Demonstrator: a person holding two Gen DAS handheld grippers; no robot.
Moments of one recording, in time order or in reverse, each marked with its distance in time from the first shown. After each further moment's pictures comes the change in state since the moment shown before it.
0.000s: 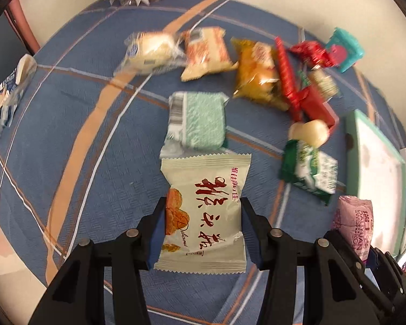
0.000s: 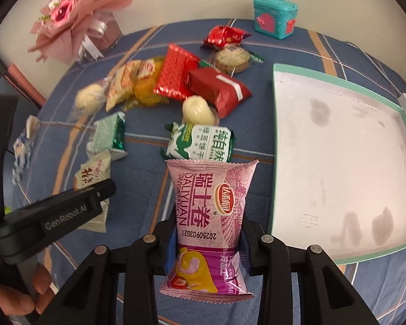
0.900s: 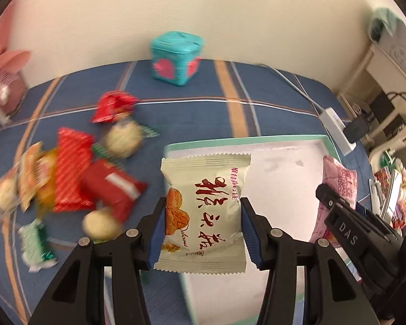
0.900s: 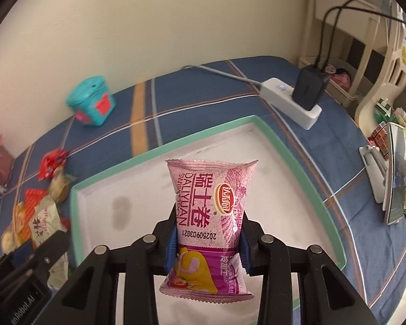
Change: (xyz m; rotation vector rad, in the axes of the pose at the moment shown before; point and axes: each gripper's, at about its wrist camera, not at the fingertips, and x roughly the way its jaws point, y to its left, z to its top) left arm -0.006 -0.229 0.028 0.456 -0.134 -0.226; right arm -0.019 -0.195 0.056 0.467 -0.221 -0.348
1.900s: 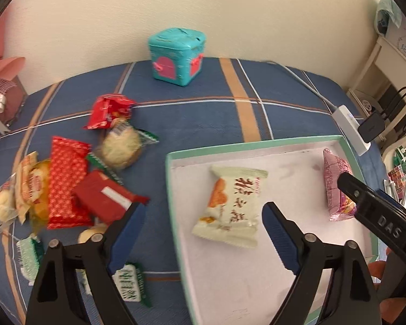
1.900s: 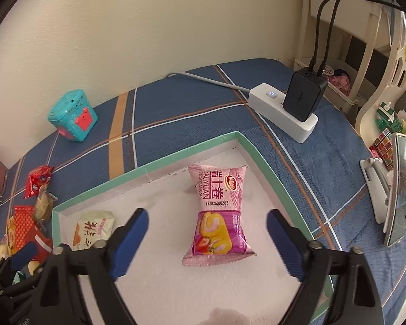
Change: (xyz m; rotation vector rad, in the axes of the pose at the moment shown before) left arm 0.014 0.005 0.002 0.008 -0.028 0.064; right arm 0.004 -0.017 0.014 -0.013 -0.028 -0.002
